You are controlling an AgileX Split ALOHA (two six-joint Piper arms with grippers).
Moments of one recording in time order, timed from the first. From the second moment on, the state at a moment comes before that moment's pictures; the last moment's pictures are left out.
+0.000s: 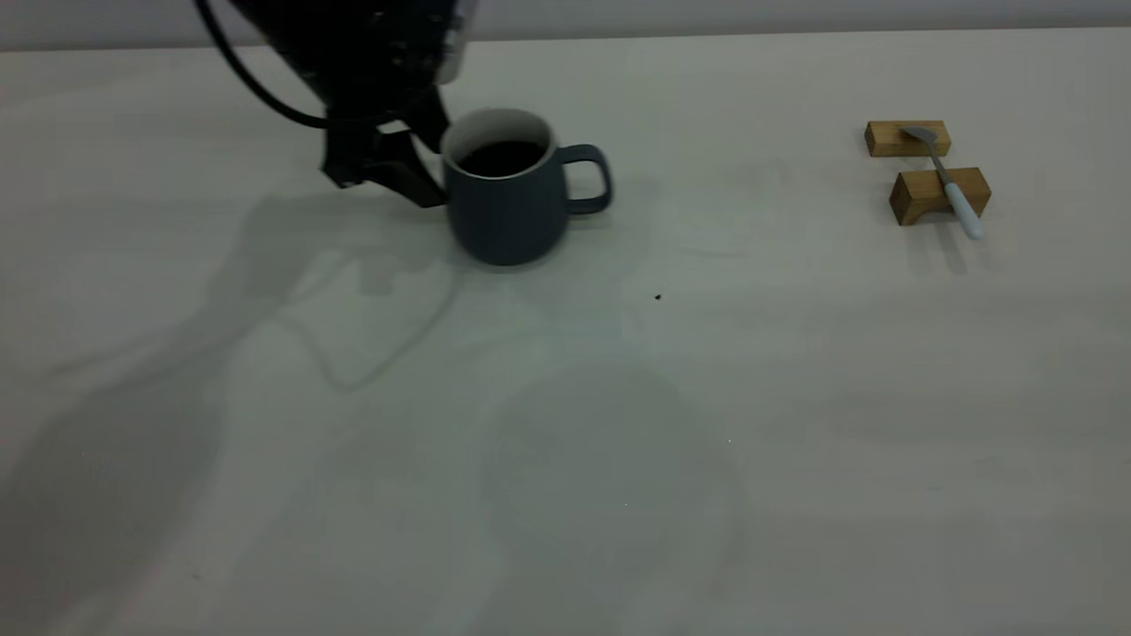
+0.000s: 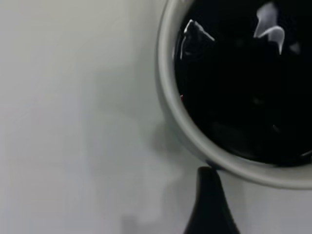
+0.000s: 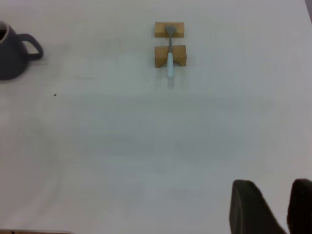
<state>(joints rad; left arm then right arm) -0.23 2.51 -1.75 -0.56 0.60 1.88 0.00 0.02 -0.47 0.03 1.14 -0.04</state>
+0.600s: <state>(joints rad) -0.40 2.58 -1.76 -0.76 0.47 1.87 0.00 0.02 -0.47 0.03 1.14 -0.04</state>
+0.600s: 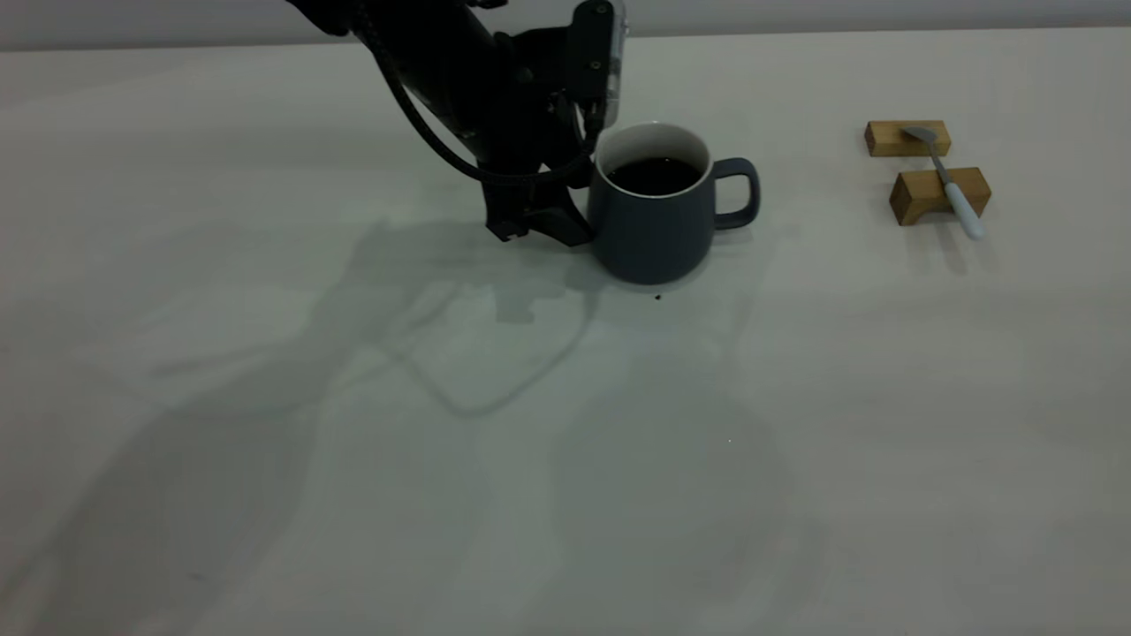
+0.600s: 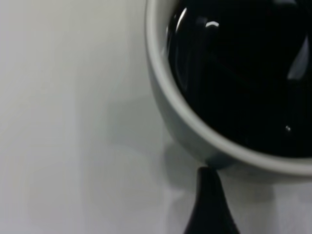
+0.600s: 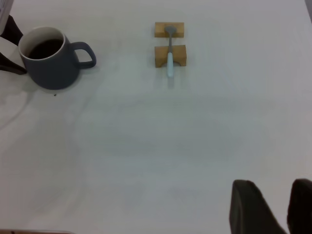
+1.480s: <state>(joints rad) -0.31 1.90 -1.75 -0.05 1.17 0.55 0.00 0.02 -0.47 0.03 1.14 -0.04</state>
